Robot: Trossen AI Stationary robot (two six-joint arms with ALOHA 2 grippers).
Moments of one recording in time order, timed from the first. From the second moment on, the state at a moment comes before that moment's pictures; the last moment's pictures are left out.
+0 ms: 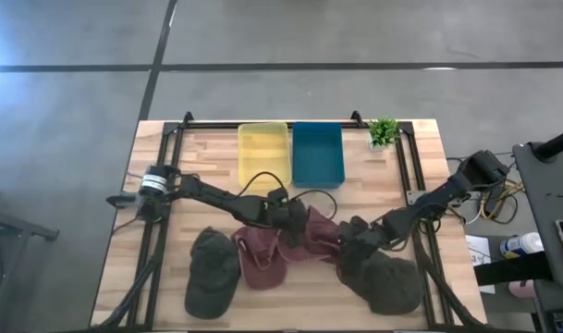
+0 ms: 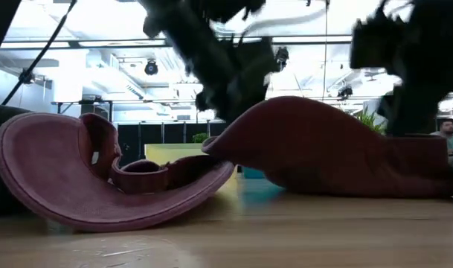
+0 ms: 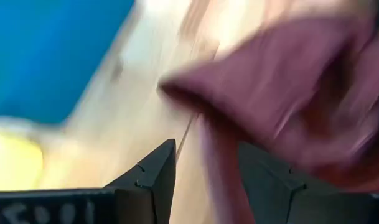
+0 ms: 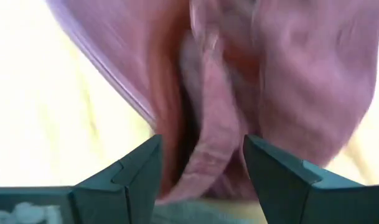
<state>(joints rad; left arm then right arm) -0.17 1.94 1.37 -0.29 -0.36 -0.36 0.49 1.44 0.69 -0.24 0.18 0.91</state>
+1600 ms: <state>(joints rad) -0.39 1.90 1.37 -0.39 -0.31 -0.31 0.32 1.52 0.77 -0.21 0.05 0.62</state>
